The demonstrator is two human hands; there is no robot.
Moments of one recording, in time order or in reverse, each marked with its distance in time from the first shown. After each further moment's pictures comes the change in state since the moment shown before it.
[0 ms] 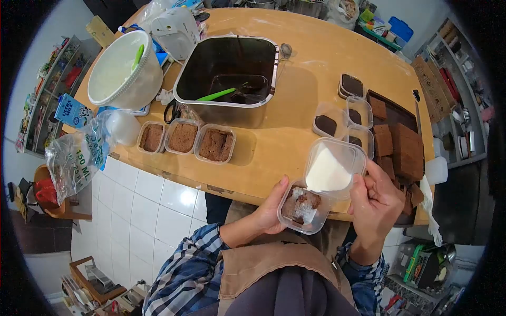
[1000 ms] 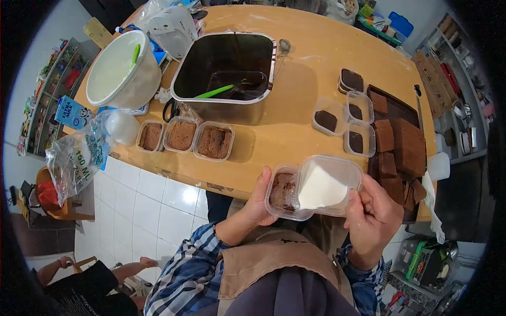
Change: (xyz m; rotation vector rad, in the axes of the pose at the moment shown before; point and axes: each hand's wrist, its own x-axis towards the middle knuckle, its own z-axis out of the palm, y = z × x) left_hand -0.005 0.014 -0.003 0.010 0.024 0.183; right_hand -0.016 -0.002 -0.010 -0.124 -0.098 -0.149
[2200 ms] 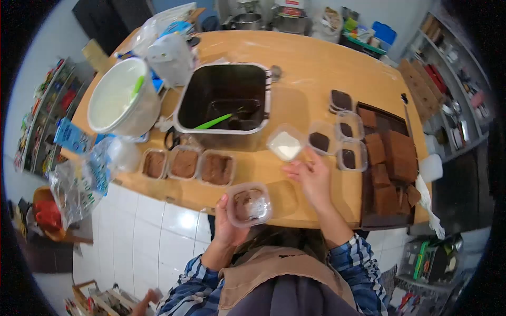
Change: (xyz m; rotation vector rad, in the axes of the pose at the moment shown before) left_hand -0.037 0.032 -0.039 0.041 0.247 0.291; right_hand 0.041 0.073 0.127 0.816 -0.052 0.522
